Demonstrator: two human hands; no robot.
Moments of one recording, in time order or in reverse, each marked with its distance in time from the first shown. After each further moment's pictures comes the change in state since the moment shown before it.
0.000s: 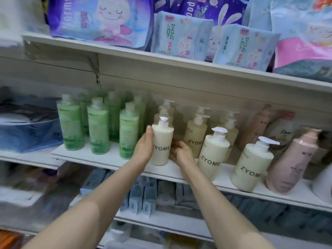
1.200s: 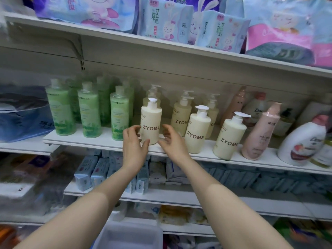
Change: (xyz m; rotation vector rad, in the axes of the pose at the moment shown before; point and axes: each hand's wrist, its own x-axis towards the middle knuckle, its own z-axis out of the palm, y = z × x) left_hand -0.048 -0.058 -0.005 0.371 0.194 0.485; right_hand -0.055 0.014 -0.021 -0.630 0.025 -0.401
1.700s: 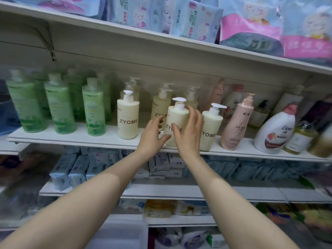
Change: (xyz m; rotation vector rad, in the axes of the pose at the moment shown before) left_hand -0.005 0.068 0.076 -0.114 -0.356 0.200; right_hand -0.026 0.030 -0.077 -0.207 0.589 -0.161
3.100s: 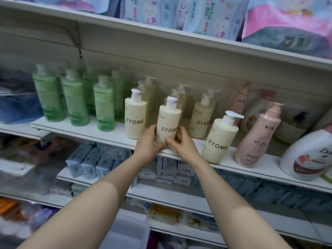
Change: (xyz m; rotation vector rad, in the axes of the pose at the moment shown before) left_hand -0.008 -0.015 0.003 0.098 0.080 -0.268; right_hand 0.015 0.049 0.034 0.505 -0.772 0.285
